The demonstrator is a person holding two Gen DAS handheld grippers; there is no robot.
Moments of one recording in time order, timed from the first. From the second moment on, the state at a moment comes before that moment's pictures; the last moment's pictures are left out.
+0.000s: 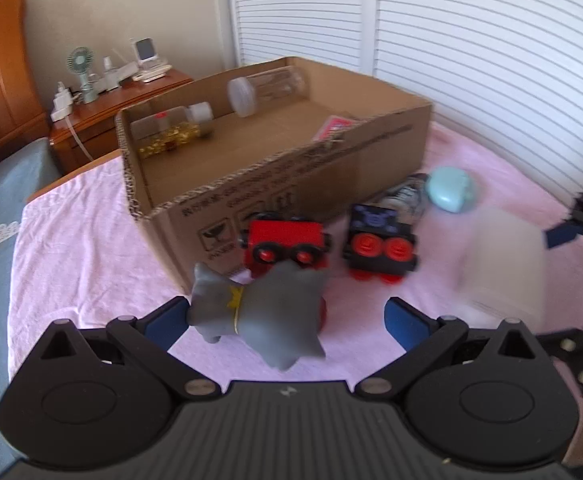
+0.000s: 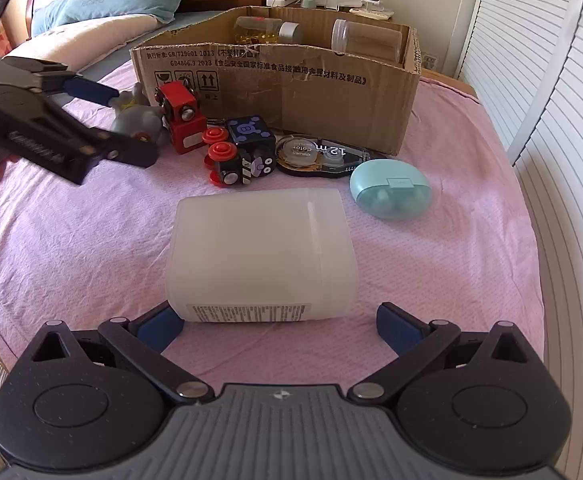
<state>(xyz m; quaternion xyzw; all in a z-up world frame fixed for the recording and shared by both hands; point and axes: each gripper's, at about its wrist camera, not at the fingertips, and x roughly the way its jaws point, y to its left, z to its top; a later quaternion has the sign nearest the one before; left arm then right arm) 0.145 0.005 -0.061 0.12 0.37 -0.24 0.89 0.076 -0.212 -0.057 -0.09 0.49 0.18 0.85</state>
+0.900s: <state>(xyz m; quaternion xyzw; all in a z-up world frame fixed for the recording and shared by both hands) 0.159 0.014 -0.093 0.08 0.40 -0.19 0.89 0.076 -0.210 -0.057 -0.08 0.47 0.17 0.86</state>
